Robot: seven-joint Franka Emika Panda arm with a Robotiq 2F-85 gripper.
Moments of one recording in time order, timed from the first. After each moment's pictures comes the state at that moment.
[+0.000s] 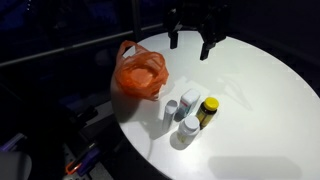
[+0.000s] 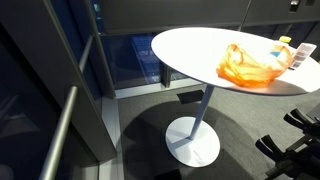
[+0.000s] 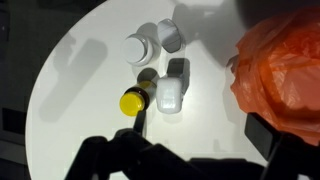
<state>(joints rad) -0.16 0.03 -0.18 -2.08 -0.20 2.02 -0.10</state>
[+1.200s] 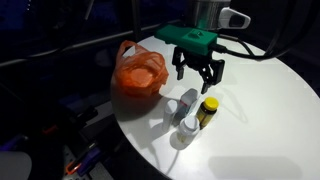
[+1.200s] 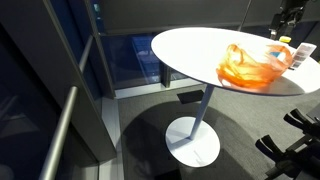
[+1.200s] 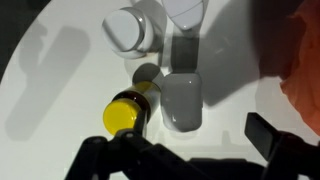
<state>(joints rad) -0.19 0.26 -0.19 -2.08 -0.18 2.24 -0.09</state>
